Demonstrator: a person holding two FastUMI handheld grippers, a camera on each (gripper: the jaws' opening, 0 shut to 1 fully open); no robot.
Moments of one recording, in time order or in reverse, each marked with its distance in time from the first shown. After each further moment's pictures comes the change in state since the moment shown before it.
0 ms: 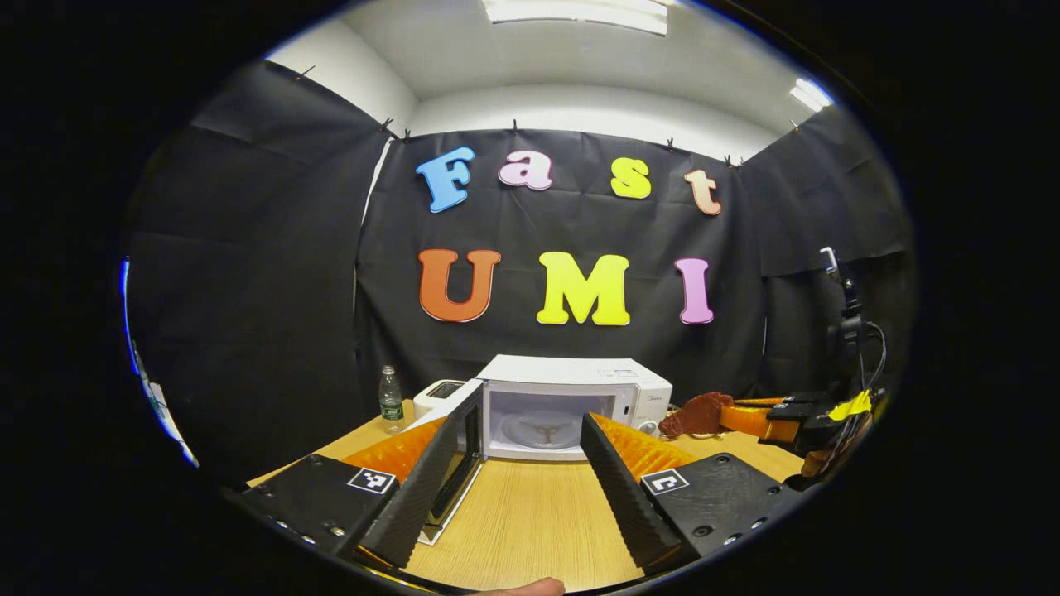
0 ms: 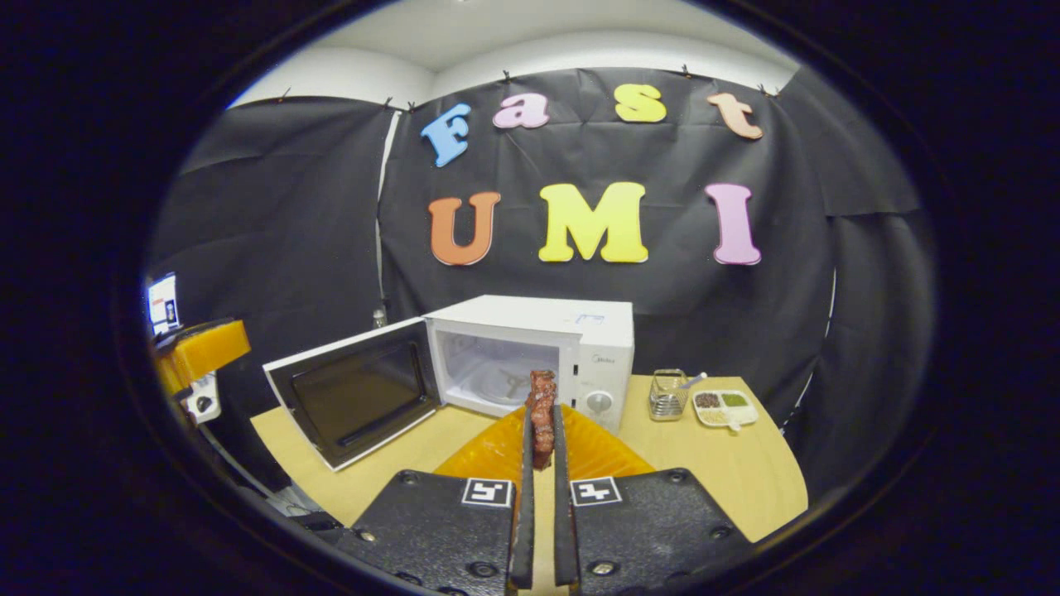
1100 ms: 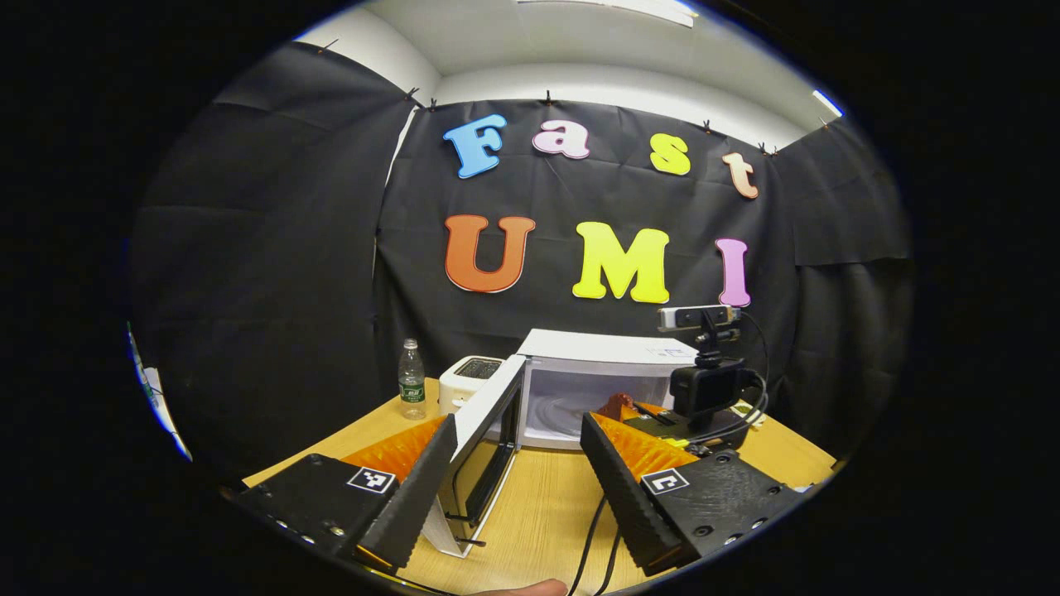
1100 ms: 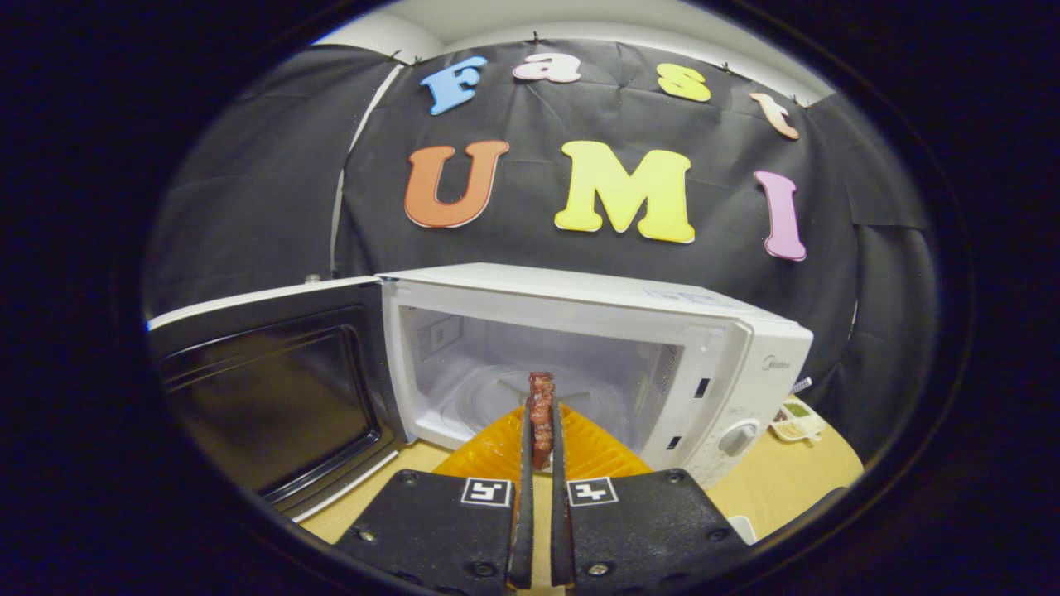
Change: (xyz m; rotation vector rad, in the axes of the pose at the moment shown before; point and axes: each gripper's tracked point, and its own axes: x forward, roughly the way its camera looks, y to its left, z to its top) left arm 0.053 0.067 -0.043 -0.027 0.085 0.046; right arm 0.267 0.087 -0.058 -0.064 0.029 -0.154
